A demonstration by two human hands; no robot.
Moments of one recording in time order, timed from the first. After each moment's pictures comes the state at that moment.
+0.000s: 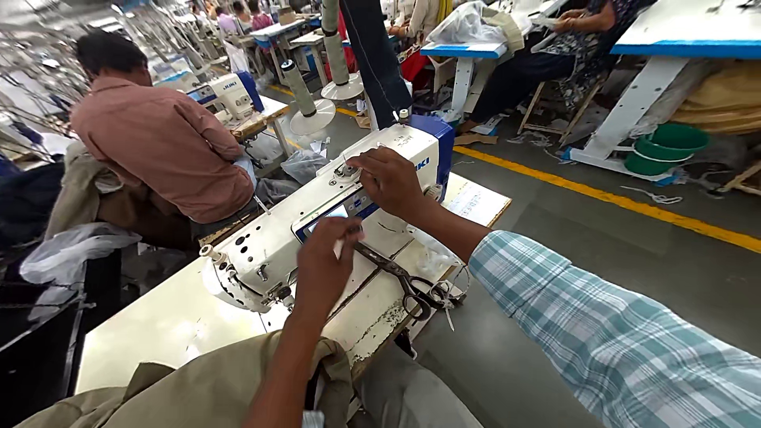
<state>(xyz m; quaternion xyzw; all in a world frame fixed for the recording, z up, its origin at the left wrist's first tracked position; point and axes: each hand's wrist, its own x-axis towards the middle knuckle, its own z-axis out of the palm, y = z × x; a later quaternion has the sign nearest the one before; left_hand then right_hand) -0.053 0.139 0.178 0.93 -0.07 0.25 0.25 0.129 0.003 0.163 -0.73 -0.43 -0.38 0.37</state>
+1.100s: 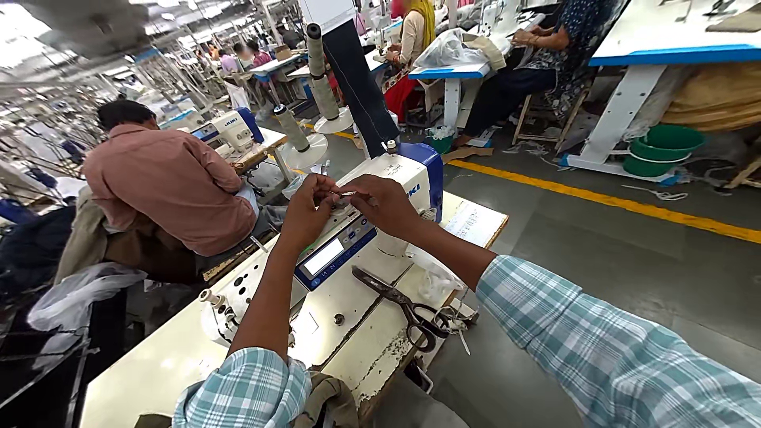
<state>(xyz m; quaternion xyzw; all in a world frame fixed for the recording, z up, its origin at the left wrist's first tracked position) 0.071 0.185 0.233 0.89 -0.11 0.16 0.41 0.133 -0.006 0.181 -0.70 -0.44 -0.23 0.51</state>
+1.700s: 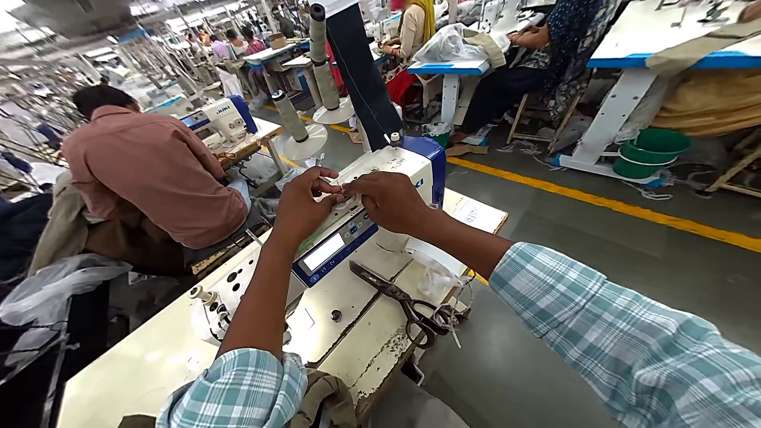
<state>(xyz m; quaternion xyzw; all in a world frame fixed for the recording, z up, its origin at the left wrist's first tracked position) 0.070 0.188 0.242 0.93 -0.06 0.15 0.34 0.132 -0.012 0.189 -0.76 -0.48 -0.30 0.32</state>
